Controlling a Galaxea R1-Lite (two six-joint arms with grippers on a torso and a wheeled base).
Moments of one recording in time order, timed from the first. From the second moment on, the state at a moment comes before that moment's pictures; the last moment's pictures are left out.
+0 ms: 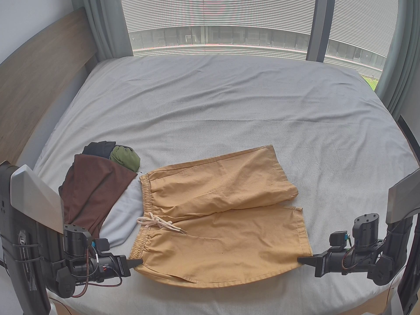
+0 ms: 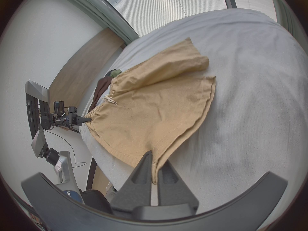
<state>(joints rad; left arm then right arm) -0.14 2.31 -0.03 -1.55 -0.47 -0.38 0.26 2.16 -0.02 -1.42 0.44 0.20</state>
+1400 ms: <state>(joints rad) -0.16 2.15 -0.21 -1.55 -0.41 -0.60 0.16 2.06 -0.33 -1.48 0.44 0.29</state>
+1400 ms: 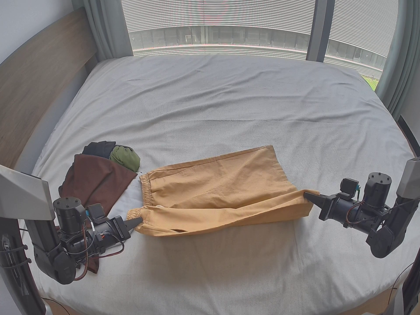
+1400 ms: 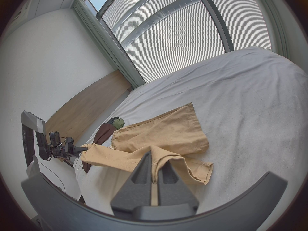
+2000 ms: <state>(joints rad) -0.16 2.15 -0.27 -1.55 -0.37 -0.64 0.16 1.98 -0.56 -1.20 0.44 0.31</state>
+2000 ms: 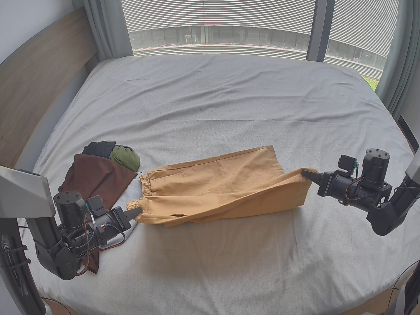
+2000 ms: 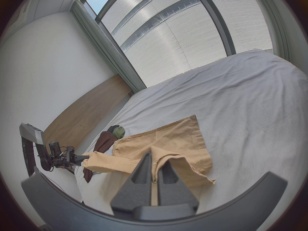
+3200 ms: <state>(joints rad) -0.20 2.20 -0.48 -1.55 -0.24 -0.81 0.13 2.04 -1.04 -0.80 0.44 0.31</state>
